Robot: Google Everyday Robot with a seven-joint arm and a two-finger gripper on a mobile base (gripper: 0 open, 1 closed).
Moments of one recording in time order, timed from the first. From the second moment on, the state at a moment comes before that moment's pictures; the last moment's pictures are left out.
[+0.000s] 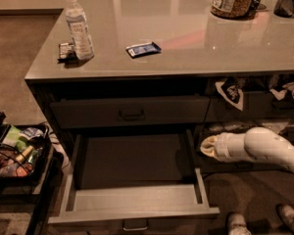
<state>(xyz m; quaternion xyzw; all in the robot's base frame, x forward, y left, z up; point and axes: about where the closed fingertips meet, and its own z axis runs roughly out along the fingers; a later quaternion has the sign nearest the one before) 0.593 -0.235 0.534 -0.62 0.70 -0.01 0.35</state>
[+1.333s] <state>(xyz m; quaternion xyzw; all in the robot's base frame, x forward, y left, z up) 0.557 -0.270 0.557 -0.59 0.72 -0.04 0.35</state>
